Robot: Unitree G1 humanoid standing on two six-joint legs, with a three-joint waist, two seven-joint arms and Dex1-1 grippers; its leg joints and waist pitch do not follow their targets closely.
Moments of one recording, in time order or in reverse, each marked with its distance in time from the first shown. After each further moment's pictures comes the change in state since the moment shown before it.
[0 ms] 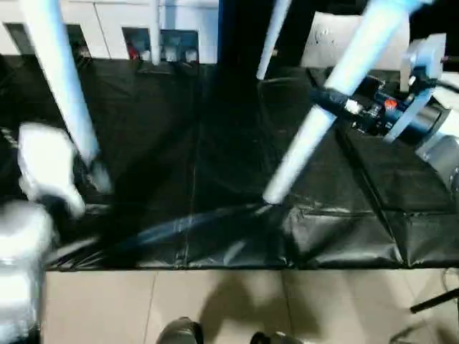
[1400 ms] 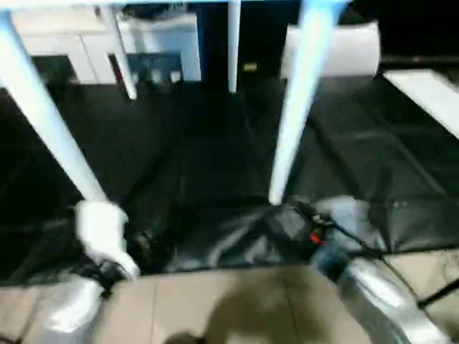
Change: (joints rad) left arm 0.287 -0.224 -0.171 0.011 -0.119 -0.171 -0.119; right arm 0.745 0.453 0.185 -0.376 -0.185 0.036 -0.496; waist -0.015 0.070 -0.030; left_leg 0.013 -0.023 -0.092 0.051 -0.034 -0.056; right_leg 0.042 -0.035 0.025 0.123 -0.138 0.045
